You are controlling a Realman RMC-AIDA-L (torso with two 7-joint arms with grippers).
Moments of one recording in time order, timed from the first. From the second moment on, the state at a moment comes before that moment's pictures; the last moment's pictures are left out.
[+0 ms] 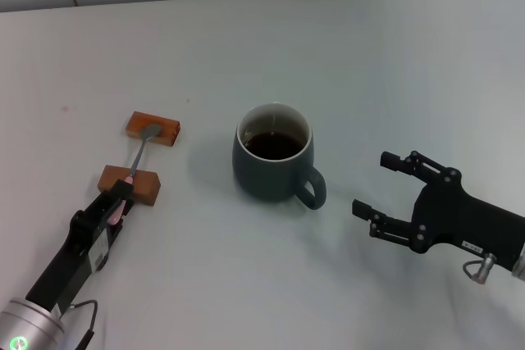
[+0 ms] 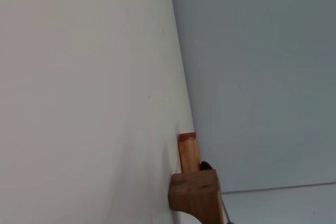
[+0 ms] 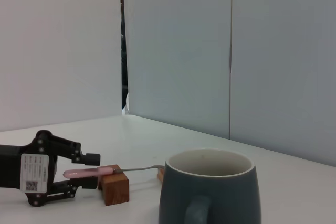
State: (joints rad) left arm -0.19 -2.08 0.02 -0.27 1.86 1.32 -1.48; right arm 0.38 2.08 -0.30 -0.15 -2.06 -1.51 0.52
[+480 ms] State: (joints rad) left arm -0.19 -2.08 0.01 -0.29 1.86 1.30 -1.48; right arm 0.38 2.07 -0.30 -0.17 -2.06 -1.51 0.52
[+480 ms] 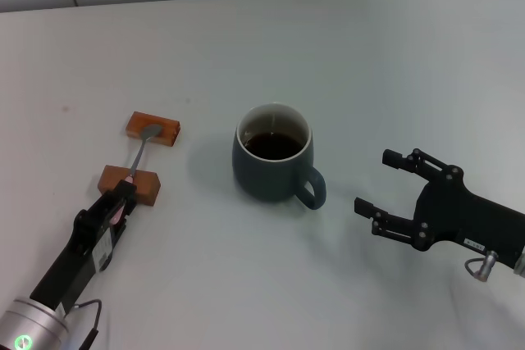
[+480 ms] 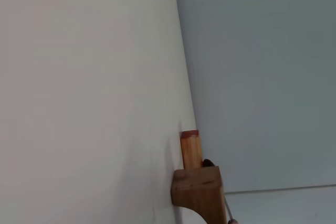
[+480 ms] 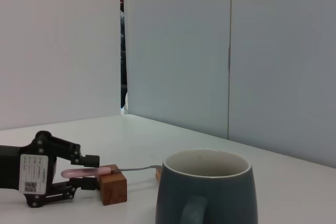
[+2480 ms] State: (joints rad) left arm -0.60 -2.06 0.88 1.70 2.30 1.76 -1.88; right arm 0.36 2.08 -0.29 -0.18 -2.05 -1.53 0.51
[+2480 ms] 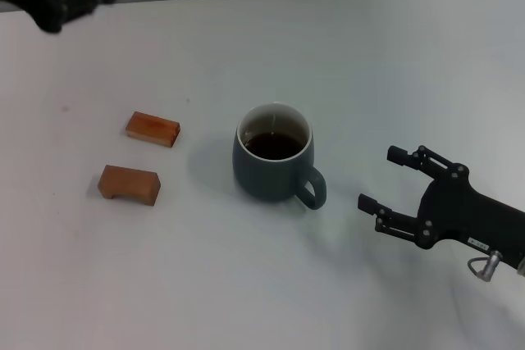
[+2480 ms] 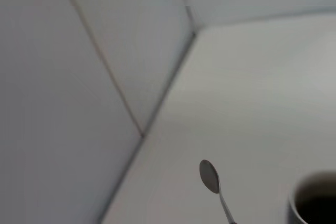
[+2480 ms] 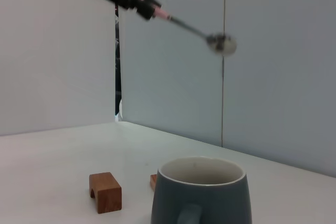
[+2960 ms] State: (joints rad) left arm -0.59 -2.07 1.09 1.75 2.34 1.85 -1.83; right arm 0.37 2.08 -0.29 -0.17 -2.05 -1.53 0.51
